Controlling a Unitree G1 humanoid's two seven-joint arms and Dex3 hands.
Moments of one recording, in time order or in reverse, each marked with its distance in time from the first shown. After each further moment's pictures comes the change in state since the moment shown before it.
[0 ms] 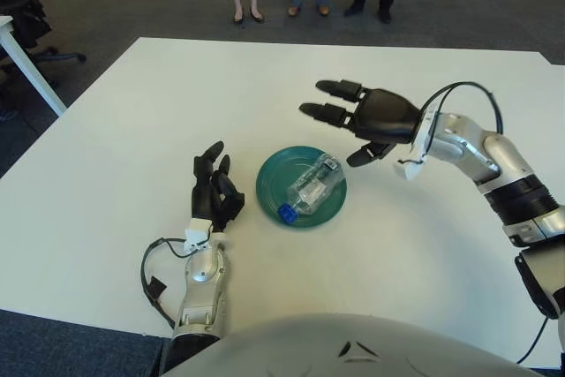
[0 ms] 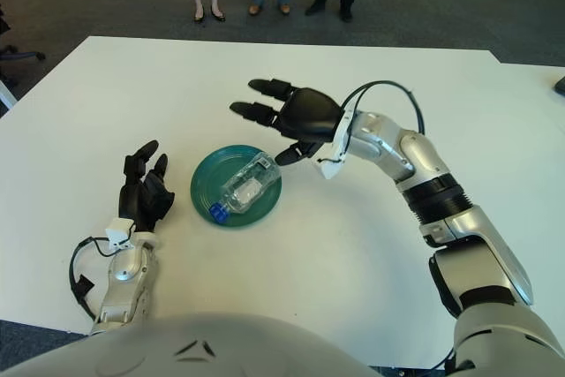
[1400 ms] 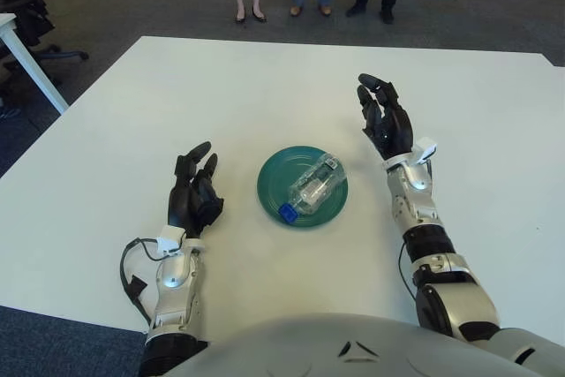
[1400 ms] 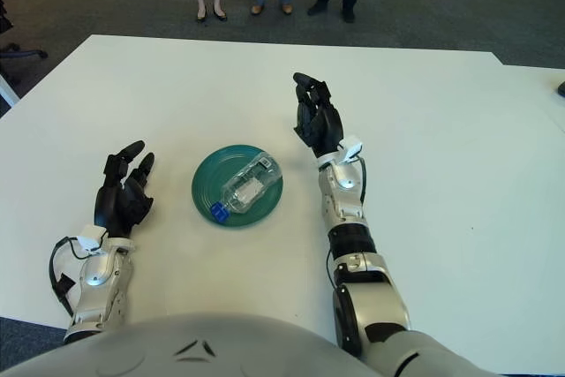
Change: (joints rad) left arm 0.005 0.095 0.102 0.062 -0.102 -0.141 -0.171; right arm 0.298 0.670 -0.424 0.246 0.961 0.326 -0.002
